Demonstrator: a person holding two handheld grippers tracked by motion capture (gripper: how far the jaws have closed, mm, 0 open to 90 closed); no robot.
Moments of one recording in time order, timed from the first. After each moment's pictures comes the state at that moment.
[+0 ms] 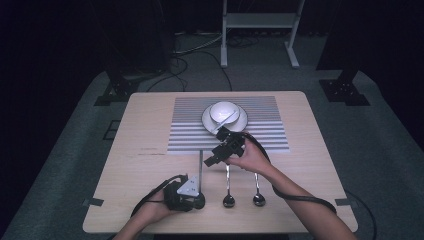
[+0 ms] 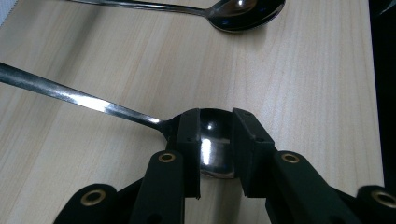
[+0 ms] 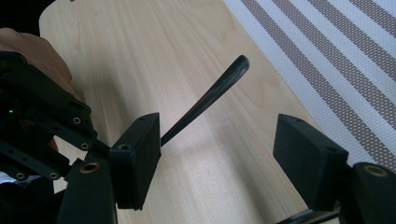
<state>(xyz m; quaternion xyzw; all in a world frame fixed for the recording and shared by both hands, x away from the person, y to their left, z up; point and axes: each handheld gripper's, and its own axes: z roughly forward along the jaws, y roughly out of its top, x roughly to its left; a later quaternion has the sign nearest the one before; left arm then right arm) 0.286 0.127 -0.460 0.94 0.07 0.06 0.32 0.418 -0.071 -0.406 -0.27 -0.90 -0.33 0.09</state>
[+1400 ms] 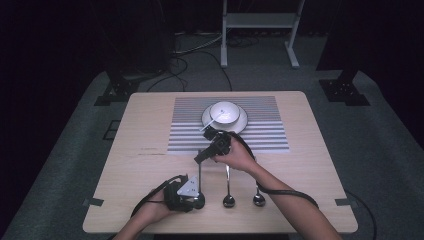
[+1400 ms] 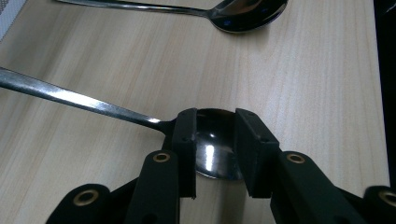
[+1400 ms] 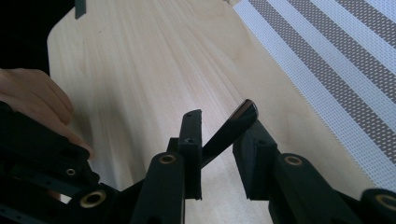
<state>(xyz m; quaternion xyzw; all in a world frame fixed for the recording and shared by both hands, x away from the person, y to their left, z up) 0.285 0.126 -0.459 0.94 0.07 0.07 0.31 0.435 -0.036 -0.422 -0.28 -0.89 -0.33 0.14</state>
